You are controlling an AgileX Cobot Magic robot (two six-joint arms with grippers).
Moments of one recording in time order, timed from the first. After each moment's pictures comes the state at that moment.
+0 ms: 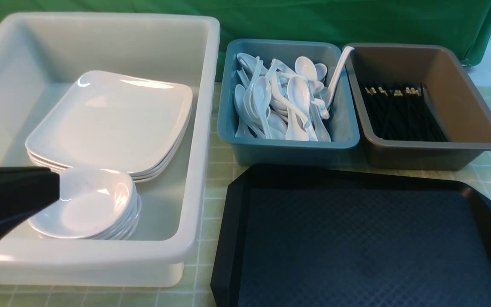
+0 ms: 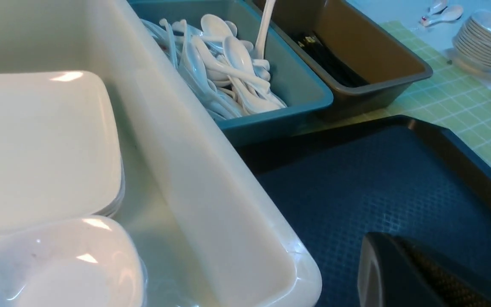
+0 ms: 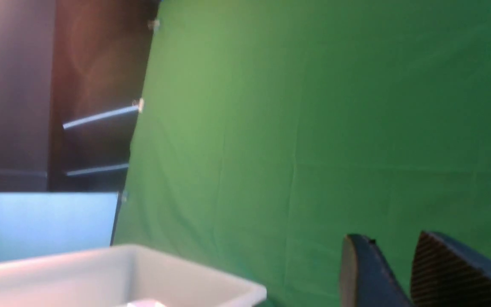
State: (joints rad) right arm 0.62 0.01 -0.39 -0.32 0.01 0.24; left arm 0.01 0.56 -0.79 -0.70 0.88 0.56
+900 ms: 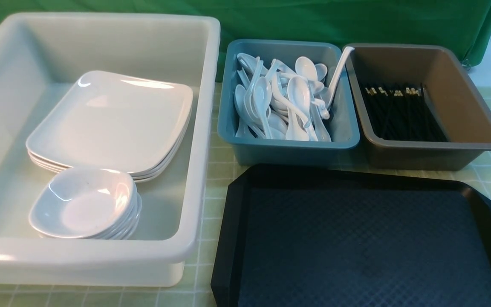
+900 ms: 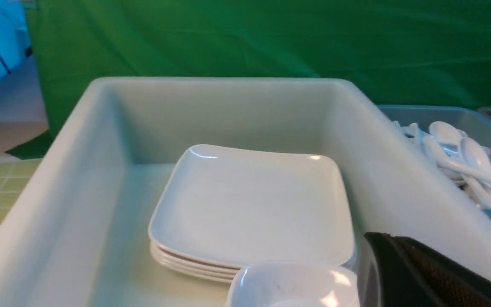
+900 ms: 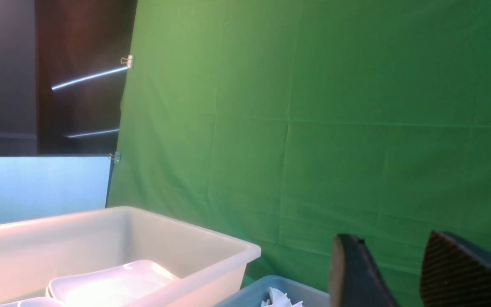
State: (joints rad) right arm 0.62 0.01 -0.38 -0.32 0.09 0.24; left arm -0.05 0.27 -0.37 -0.03 0.25 0.02
